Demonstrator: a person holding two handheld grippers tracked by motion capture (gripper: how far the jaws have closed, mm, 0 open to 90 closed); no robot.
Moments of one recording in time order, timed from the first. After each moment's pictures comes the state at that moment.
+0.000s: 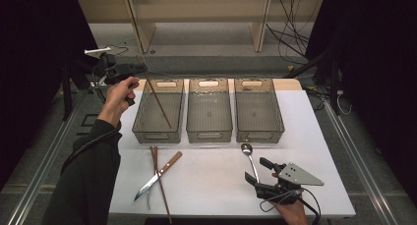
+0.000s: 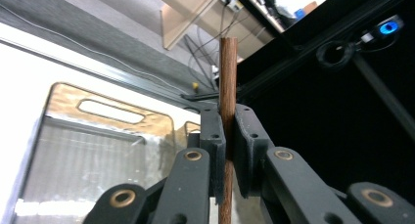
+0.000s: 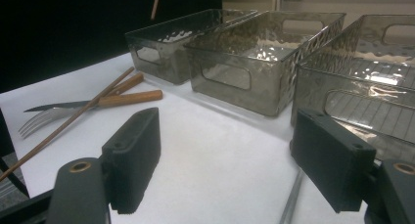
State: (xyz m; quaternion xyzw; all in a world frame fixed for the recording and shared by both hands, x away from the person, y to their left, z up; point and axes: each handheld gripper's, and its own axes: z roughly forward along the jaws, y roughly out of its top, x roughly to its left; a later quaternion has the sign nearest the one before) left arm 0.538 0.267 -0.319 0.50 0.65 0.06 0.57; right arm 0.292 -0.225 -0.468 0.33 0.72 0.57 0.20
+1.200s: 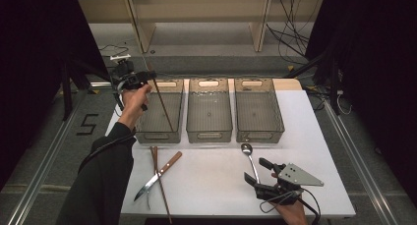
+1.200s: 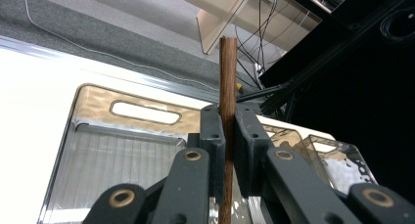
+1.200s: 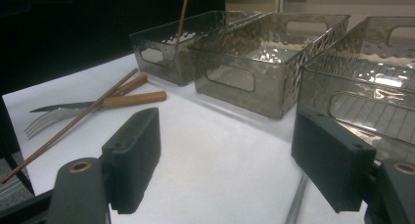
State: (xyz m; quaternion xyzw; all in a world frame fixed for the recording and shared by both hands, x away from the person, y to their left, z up) left arm 0.549 0.230 -0.350 0.54 0.65 0.15 0.52; right arm 0.290 -0.224 -0.467 0.33 0.72 0.57 0.20
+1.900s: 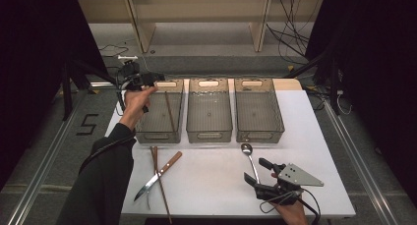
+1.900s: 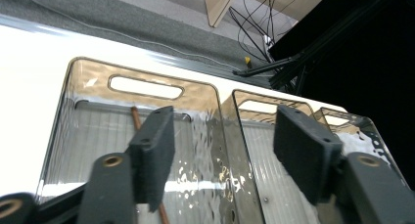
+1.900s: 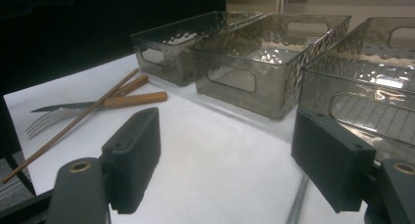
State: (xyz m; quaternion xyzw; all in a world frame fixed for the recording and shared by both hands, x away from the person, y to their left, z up) left arm 0.553 0.222 -0.353 0.57 0.66 0.13 0.47; right arm 0.290 -0.224 -0.467 0.33 0.72 0.57 0.20
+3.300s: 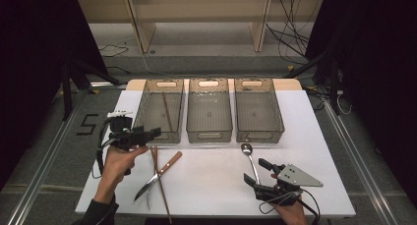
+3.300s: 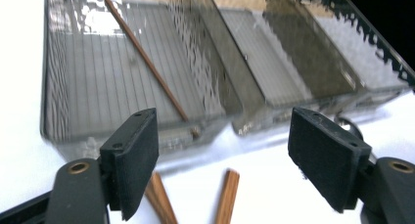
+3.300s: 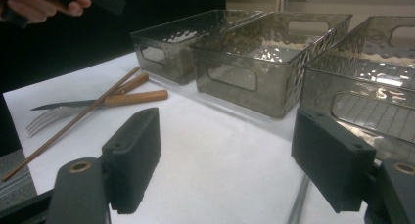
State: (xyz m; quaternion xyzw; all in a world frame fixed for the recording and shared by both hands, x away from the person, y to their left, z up) left arm 0.376 0.216 -0.391 0.68 0.58 0.13 0.43; right arm 0.289 -0.223 -0.467 0.33 0.72 0.57 0.20
